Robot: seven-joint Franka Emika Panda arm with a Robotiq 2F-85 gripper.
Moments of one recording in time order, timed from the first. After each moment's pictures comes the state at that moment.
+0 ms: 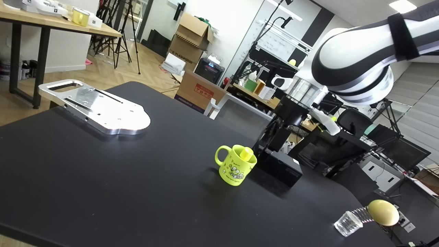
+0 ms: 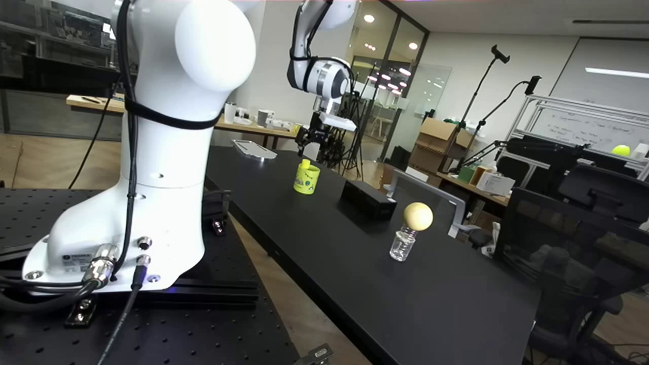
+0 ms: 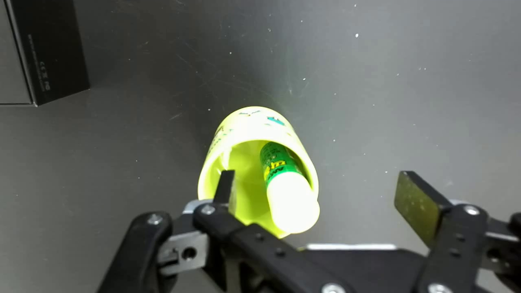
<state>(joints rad) 0.28 0.46 0.35 -1.95 -0.18 2.38 -0.84</state>
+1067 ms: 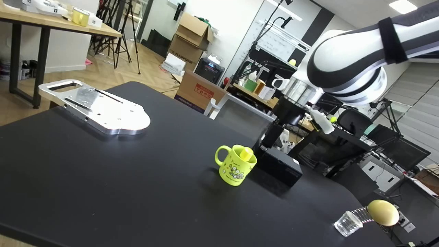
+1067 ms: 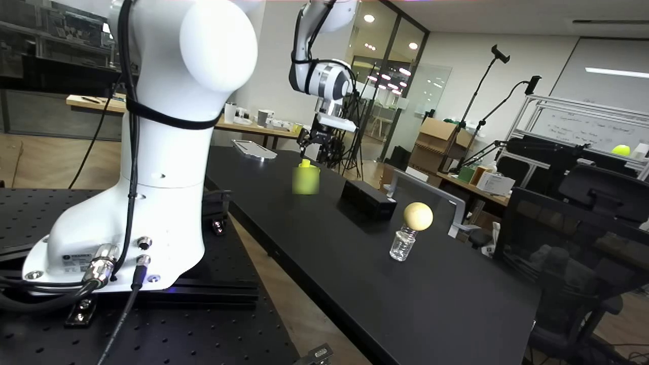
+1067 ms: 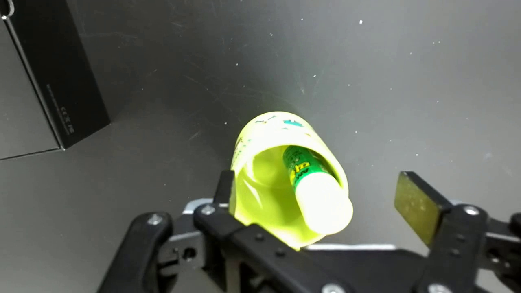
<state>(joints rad) 0.32 0.49 0.31 -1.91 -0.19 2.38 -0.66</state>
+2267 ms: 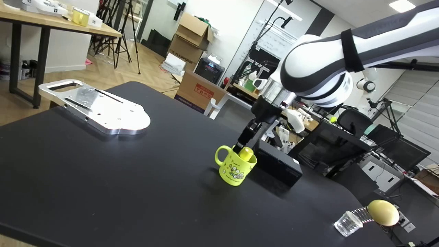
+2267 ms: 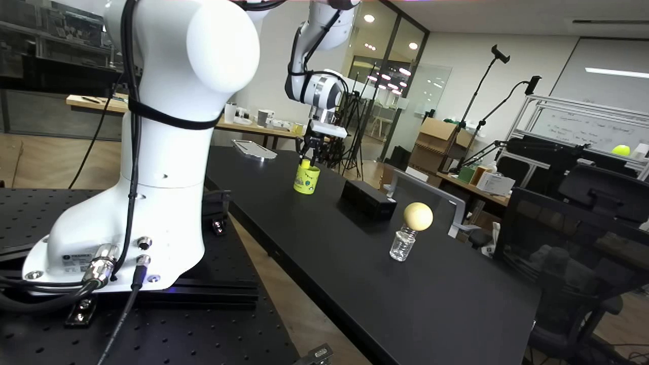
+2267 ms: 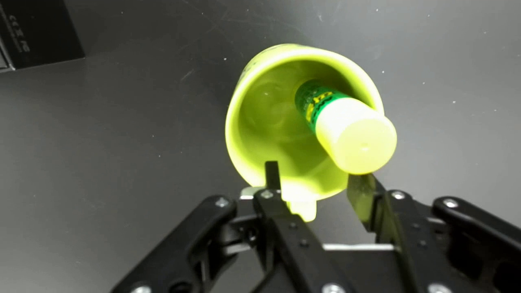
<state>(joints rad) 0.37 0.65 0.32 -1.76 -0.22 2.41 -0.60</state>
